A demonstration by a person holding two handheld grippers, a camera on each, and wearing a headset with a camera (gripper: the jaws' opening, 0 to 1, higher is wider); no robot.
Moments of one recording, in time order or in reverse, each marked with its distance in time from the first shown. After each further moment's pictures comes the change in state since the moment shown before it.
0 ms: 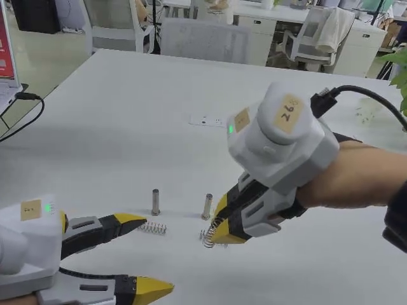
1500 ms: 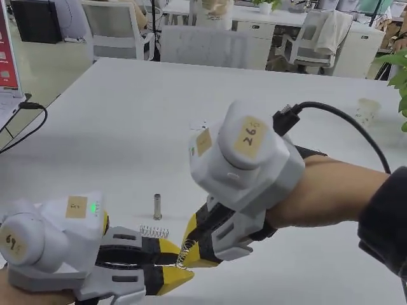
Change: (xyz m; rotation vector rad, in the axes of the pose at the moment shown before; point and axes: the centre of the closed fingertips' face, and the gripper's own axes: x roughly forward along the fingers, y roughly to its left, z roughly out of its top) left arm 0.025 -0.044 0.015 0.159 0.085 -0.209; right arm 0.022 0.035 0.033 -0.102 -0.038 0.071
